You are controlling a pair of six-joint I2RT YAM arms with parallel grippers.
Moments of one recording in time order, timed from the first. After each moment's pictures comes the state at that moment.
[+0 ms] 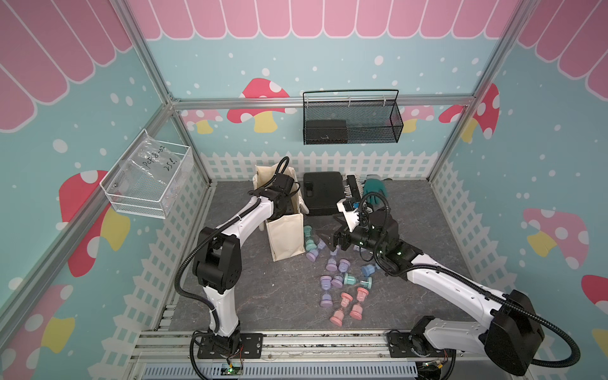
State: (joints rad) left arm -0.35 1.92 1.61 -0.77 -0.20 -0.60; right arm 0.67 1.24 0.86 0.16 -0.31 0.18
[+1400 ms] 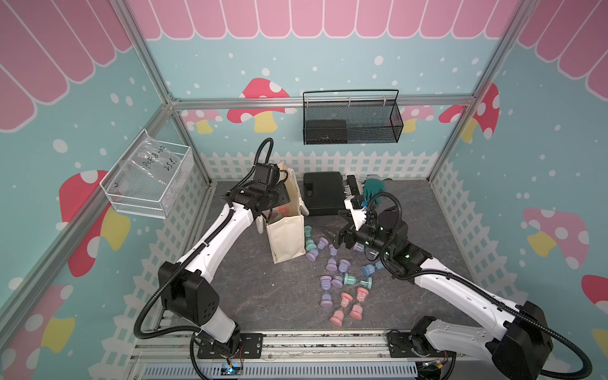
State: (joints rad) left arm -0.36 1.57 1.58 -0.75 -0.12 -0.59; right arm 0.67 1.15 0.86 0.13 -0.26 0.18
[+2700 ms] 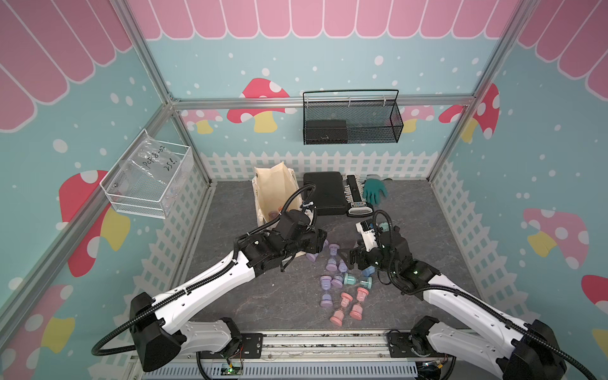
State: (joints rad) left arm -0.85 1.29 1.17 -0.54 -0.13 -0.53; right arm 0.63 1.01 0.61 -0.12 -0.15 0.30
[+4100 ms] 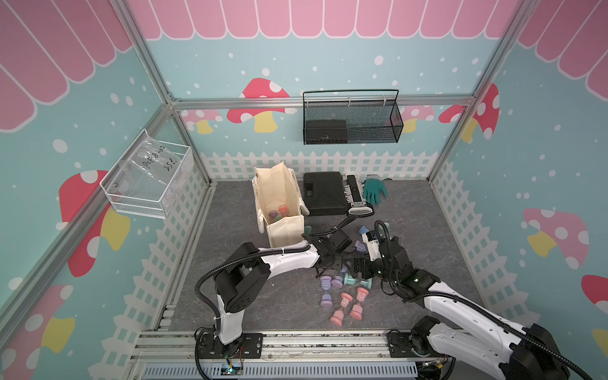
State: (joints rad) left arm -0.92 1.91 1.30 -0.56 -0.14 -0.77; right arm 0.62 0.97 0.50 -0.17 -0.09 0.41
